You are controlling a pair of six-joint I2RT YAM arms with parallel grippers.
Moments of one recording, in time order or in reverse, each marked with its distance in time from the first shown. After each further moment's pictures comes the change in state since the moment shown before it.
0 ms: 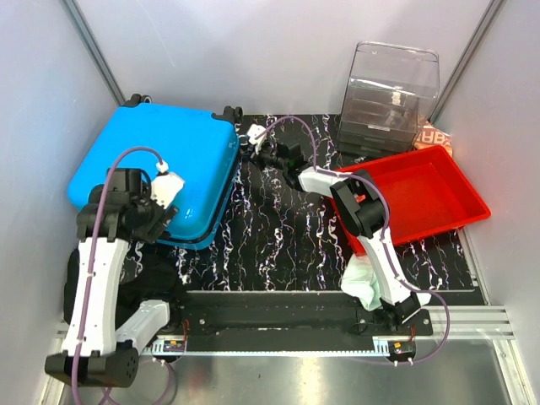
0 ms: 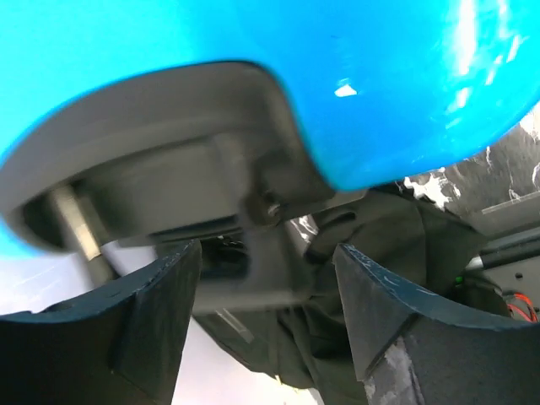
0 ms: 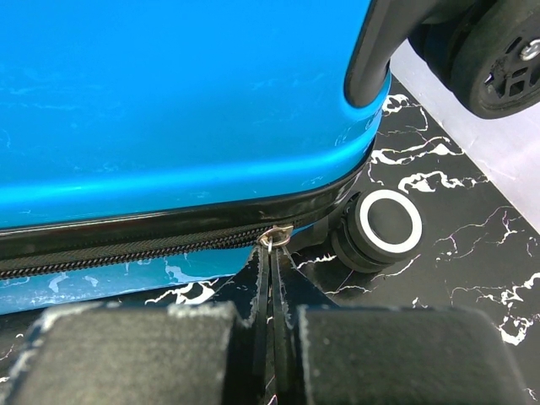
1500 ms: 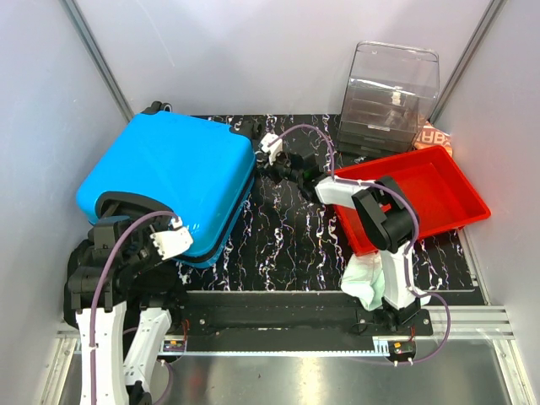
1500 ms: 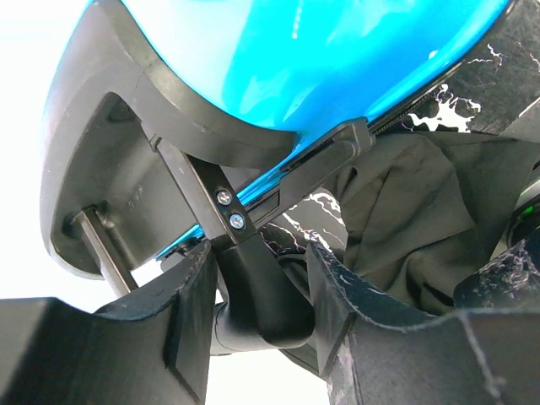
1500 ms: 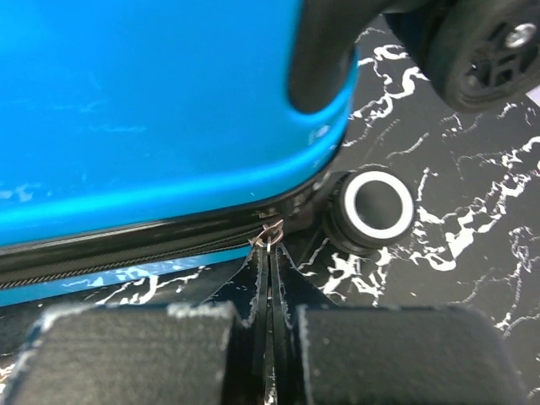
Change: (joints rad) left arm 0.056 -0.379 -0.201 -0.090 0.162 0.497; right arm -0.002 -0.317 -0.405 -0.047 0.126 0.045
